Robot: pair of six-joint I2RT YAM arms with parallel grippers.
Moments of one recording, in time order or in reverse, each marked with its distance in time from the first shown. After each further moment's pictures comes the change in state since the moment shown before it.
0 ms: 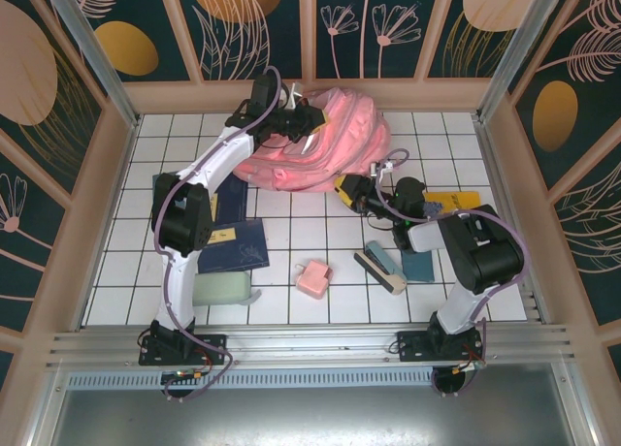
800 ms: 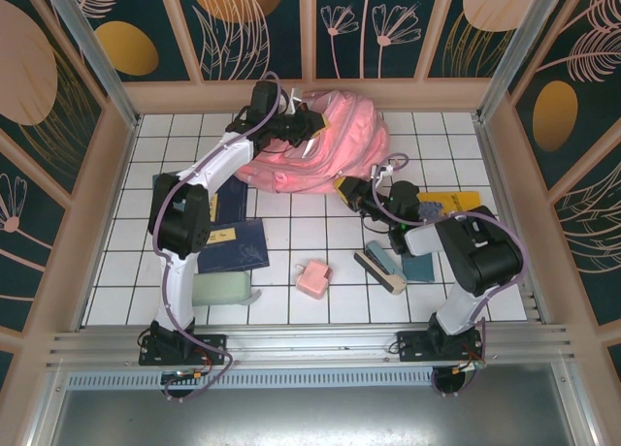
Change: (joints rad) left arm -0.001 -0.032 -0.097 0.084 -0.001 -0.013; right arm 0.039 -0.031 -0.034 -0.021 0.168 -0.030
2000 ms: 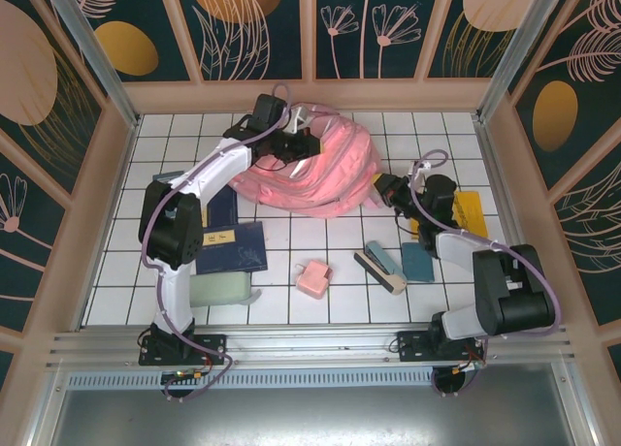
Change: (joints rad) left arm -0.043 -0.117 -0.123 -0.266 -0.092 0.393; right arm -0.203 -0.285 0.007 -0.477 -0.042 -0.269
